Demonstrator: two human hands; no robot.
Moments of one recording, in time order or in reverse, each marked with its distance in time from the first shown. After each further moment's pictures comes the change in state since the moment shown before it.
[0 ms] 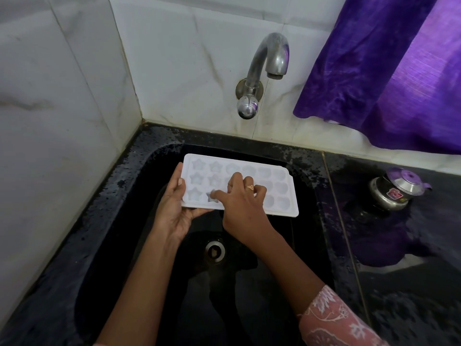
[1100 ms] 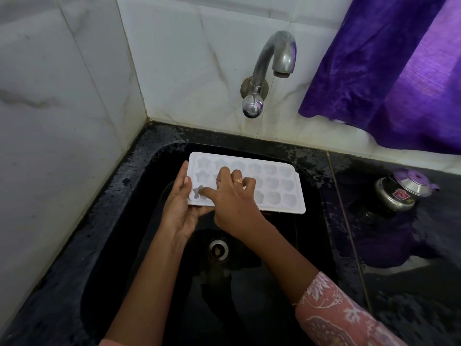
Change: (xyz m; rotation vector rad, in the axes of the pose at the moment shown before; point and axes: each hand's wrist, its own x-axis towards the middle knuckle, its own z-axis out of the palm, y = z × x) left_hand 0.000 -0.002 0.002 0.008 0.007 0.018; right_hand 0.014 -0.017 -0.002 -0.078 -0.013 -0.116
